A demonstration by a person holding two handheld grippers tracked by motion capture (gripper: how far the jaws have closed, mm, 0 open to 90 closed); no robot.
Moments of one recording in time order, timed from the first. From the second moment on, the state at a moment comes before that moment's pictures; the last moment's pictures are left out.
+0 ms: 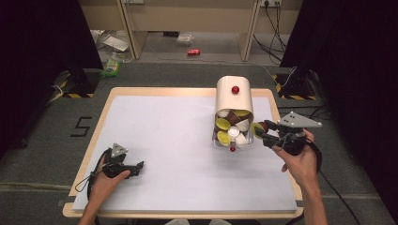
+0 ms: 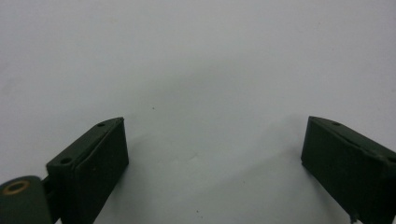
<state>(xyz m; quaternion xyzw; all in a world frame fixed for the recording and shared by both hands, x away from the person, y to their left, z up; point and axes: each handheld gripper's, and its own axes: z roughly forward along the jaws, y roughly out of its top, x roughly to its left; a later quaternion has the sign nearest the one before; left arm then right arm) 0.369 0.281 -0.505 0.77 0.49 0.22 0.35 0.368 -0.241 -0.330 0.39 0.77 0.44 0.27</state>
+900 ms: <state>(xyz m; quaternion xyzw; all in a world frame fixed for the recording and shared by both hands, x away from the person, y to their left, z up) 0.369 0.281 -0.505 0.77 0.50 0.22 0.35 0.415 -0.275 -0.407 0.48 0.76 0.37 0.24</state>
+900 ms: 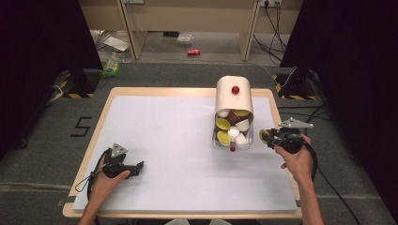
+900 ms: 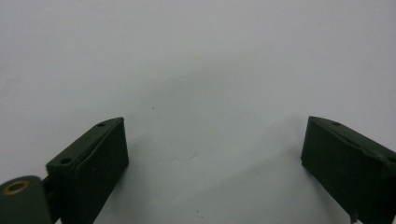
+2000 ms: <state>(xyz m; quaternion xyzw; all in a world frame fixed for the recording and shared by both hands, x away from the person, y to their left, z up) 0.369 0.281 -0.505 0.77 0.50 0.22 0.35 0.442 -0.256 -0.467 0.49 0.79 0.33 0.19</state>
